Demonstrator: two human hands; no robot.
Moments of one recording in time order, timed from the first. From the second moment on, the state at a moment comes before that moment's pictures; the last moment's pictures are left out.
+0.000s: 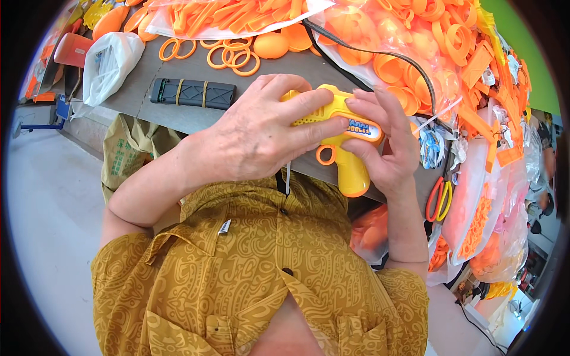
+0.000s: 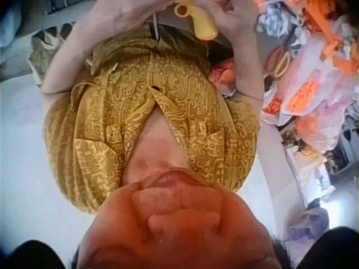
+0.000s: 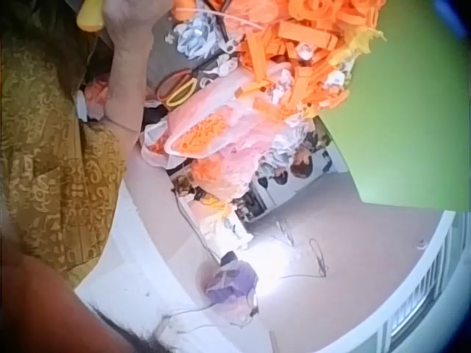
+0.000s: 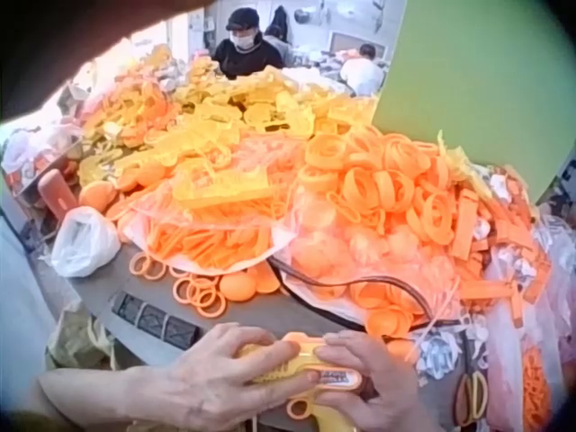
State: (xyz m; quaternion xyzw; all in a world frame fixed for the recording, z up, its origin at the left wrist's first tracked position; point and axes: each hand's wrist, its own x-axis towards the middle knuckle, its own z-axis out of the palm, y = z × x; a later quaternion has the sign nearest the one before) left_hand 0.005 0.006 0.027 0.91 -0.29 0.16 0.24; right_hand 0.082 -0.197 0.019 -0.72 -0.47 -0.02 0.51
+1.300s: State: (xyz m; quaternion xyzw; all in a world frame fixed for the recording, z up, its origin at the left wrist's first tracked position) left_hand 0.003 0.006 0.035 0.86 -0.25 0.29 0.34; right_hand 0.063 -0.203 0.037 -0.64 -0.20 0.22 0.70
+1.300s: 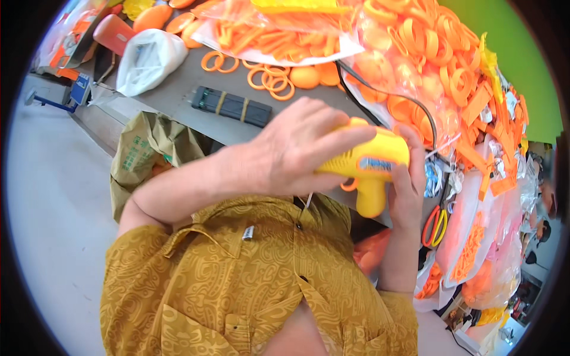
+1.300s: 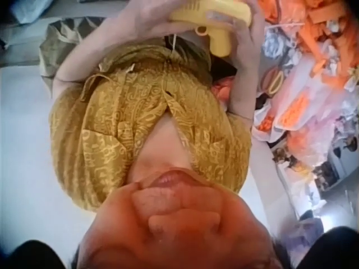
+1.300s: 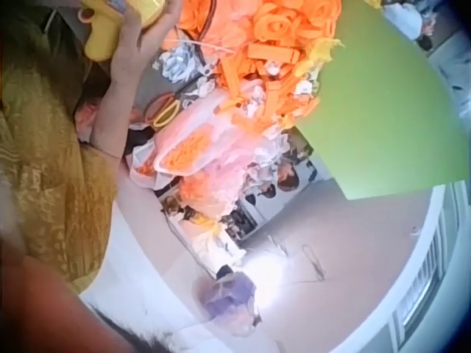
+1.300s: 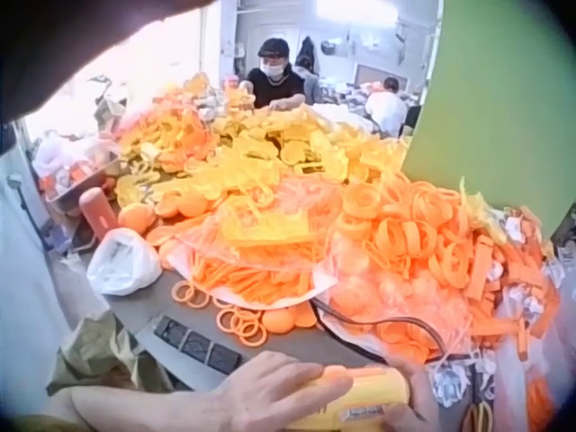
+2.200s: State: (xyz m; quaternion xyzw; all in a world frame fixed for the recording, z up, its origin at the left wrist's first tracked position) left_hand -0.398 0.239 -0.319 0.49 0.60 0.23 0.59; right_hand 0.030 -0.145 0.048 -0.70 -0.54 0.25 0.40
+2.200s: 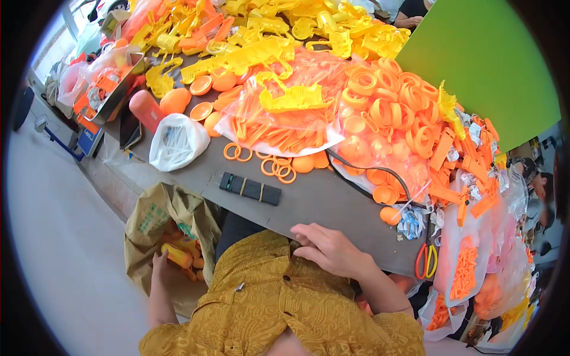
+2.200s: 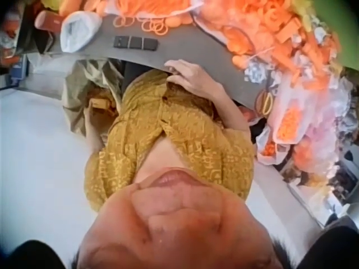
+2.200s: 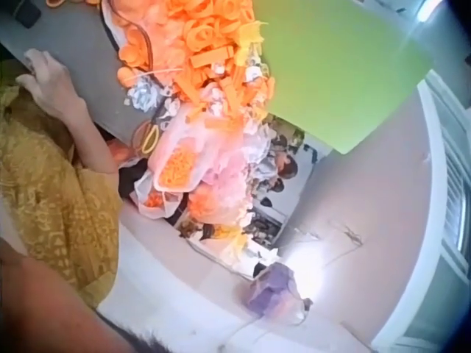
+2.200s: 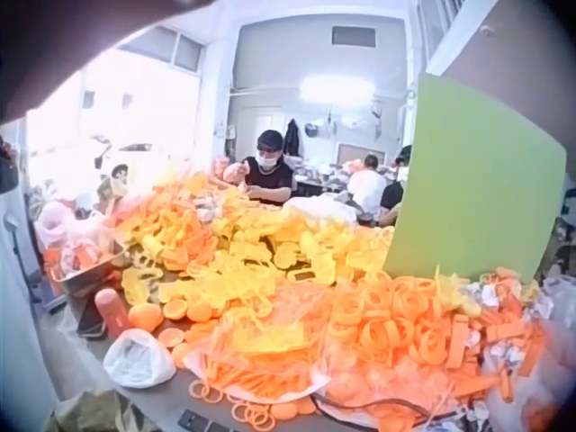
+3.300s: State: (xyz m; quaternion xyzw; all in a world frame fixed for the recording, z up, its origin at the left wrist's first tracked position) left_hand 0.412 0.226 0.073 0.96 0.11 0.22 0.13; right_hand 0.081 -0.196 0.005 -0.64 -0.28 0.30 0.64
